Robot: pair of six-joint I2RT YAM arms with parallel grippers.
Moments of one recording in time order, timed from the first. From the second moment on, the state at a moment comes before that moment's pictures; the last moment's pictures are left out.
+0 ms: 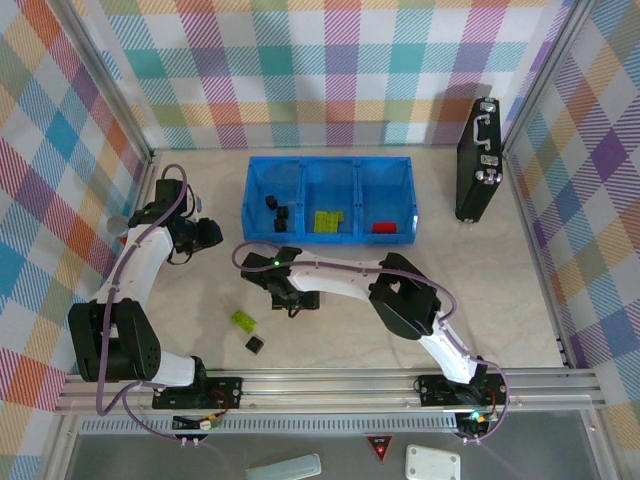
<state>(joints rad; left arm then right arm) 0.06 1.41 1.11 -0.81 0.15 -0.29 1.14 2.20 1.77 -1.08 0.20 1.10</state>
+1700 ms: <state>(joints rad) 0.06 1.43 1.11 -0.81 0.15 -0.29 0.46 1.80 1.53 -0.99 0.06 0.46</state>
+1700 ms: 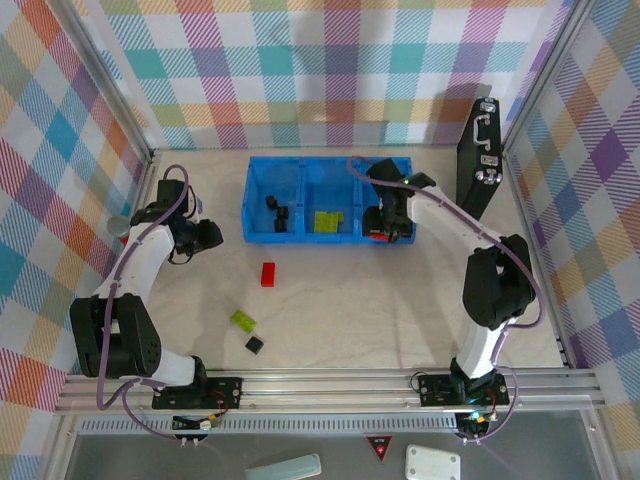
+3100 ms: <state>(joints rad) 0.06 1.45 1.11 -0.81 0.14 -0.28 0.35 2.27 1.93 -1.05 0.05 0.30</state>
